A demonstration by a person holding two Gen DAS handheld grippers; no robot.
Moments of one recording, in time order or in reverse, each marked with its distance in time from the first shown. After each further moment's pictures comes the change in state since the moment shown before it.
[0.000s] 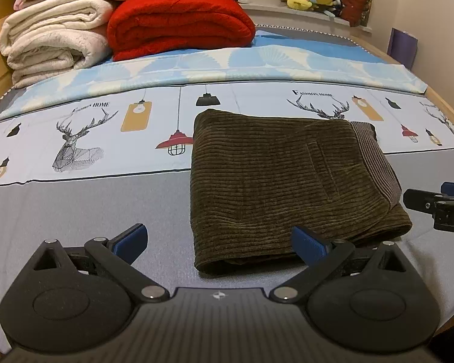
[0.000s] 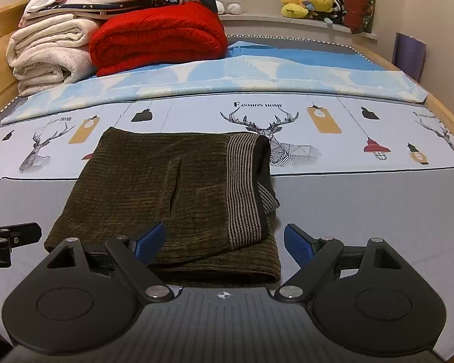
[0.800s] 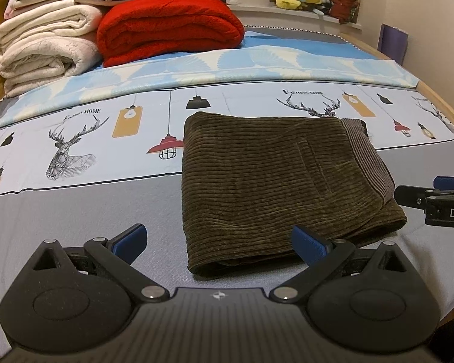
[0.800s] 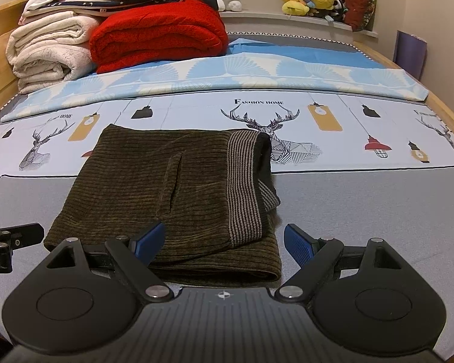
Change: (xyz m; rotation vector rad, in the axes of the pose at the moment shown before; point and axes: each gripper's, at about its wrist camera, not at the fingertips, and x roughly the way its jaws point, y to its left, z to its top) left arm 0.000 -0.006 0.000 0.038 -0.010 -0.022; right arm 0.002 -0.001 0.000 -0.001 0.010 -0.001
